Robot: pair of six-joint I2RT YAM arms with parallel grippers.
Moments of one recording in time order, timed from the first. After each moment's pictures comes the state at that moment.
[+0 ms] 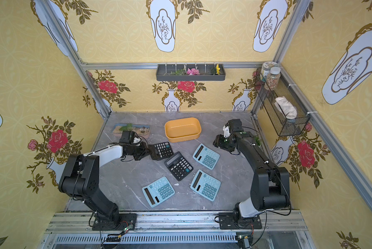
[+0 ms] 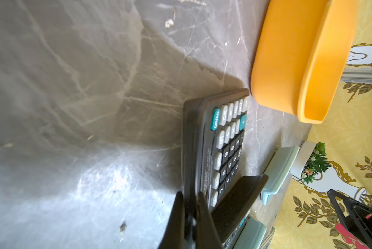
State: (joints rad) left arm -0.13 1.67 0.93 -0.33 0.49 -0.72; right arm 0.04 1.51 1.13 -0.69 -0.34 0.31
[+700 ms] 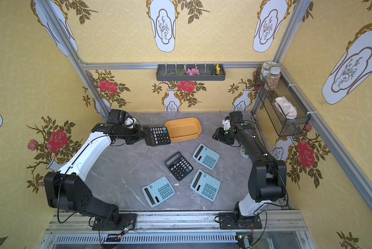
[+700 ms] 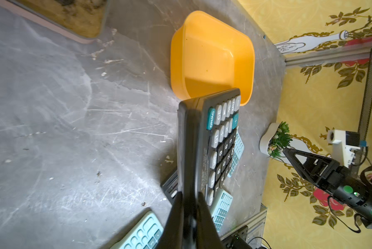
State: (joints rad) left arm -0.18 1.60 1.46 -0.86 0.47 -0.62; right arm 0.02 1.62 1.35 -0.81 -0.42 0.31
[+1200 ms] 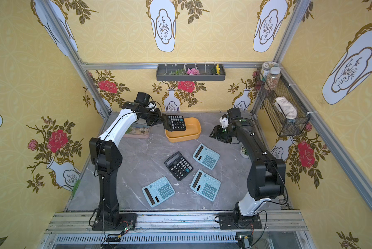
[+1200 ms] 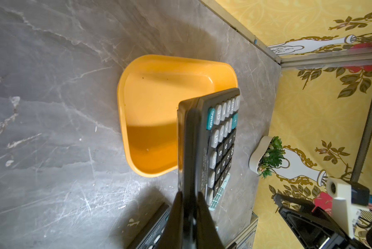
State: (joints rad) left arm -0.27 2.24 2.24 -1.03 0.50 -0.65; right arm 0.05 1.64 1.42 -0.88 -0.46 0.31
